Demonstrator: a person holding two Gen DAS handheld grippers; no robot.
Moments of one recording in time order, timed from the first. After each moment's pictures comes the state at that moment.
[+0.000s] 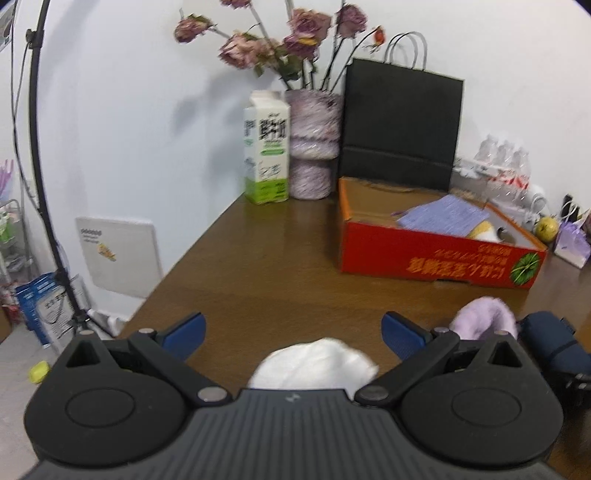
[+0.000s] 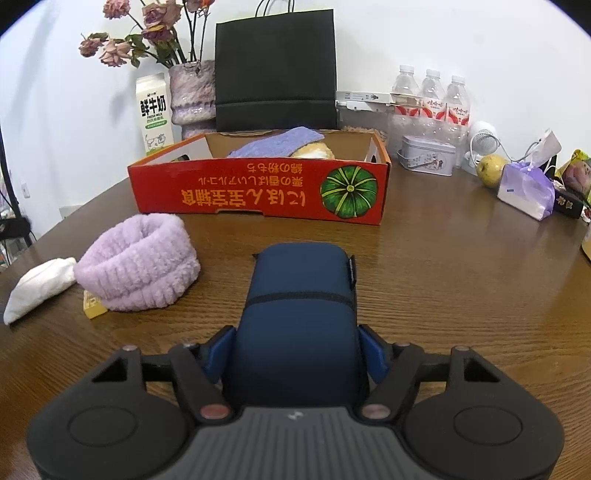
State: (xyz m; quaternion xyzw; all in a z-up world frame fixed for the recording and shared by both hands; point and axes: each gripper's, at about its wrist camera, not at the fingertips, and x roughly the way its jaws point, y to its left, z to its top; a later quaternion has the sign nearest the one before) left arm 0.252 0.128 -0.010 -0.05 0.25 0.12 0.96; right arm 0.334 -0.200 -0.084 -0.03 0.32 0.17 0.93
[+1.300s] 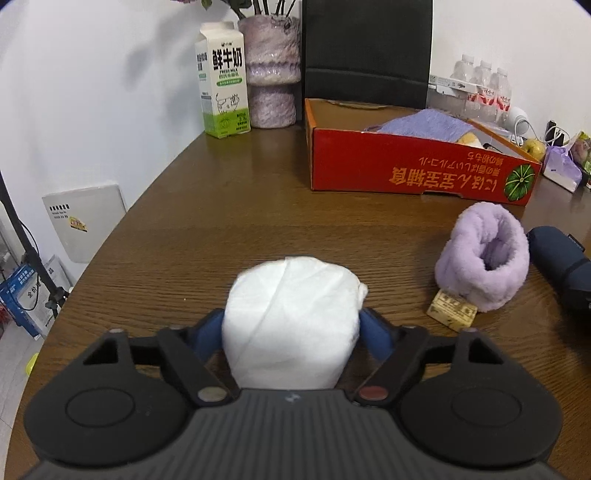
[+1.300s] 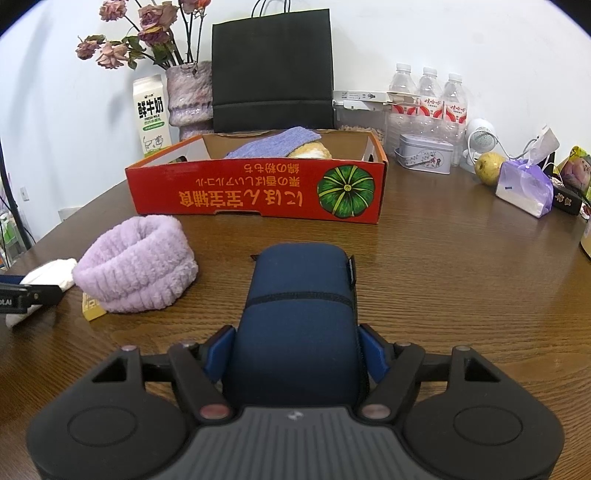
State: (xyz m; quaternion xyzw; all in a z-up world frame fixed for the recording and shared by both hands) left arm 0.277 0.112 -0.055 -0.01 0.34 0.07 0.94; right arm 0.334 -0.200 -0.084 -0.03 0.32 0.16 0.93
